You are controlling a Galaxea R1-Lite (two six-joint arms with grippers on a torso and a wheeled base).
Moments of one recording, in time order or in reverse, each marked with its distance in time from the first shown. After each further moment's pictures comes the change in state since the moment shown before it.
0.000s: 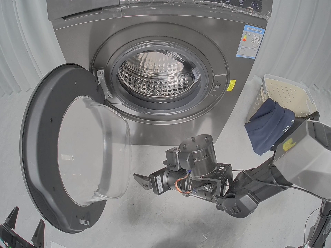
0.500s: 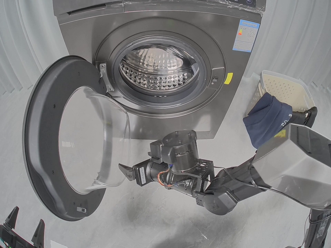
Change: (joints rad) left arm 0.000 0.000 0.000 0.000 0.000 0.000; right arm 0.020 0.103 -0.172 -0.025 -0.002 0.000
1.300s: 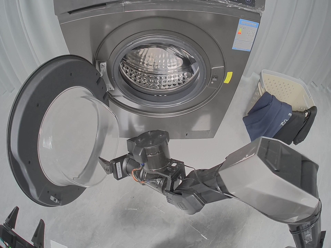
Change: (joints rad) left arm 0.000 0.000 0.000 0.000 0.000 0.000; right arm 0.048 0.174 -0.297 0.023 -0.024 0.016
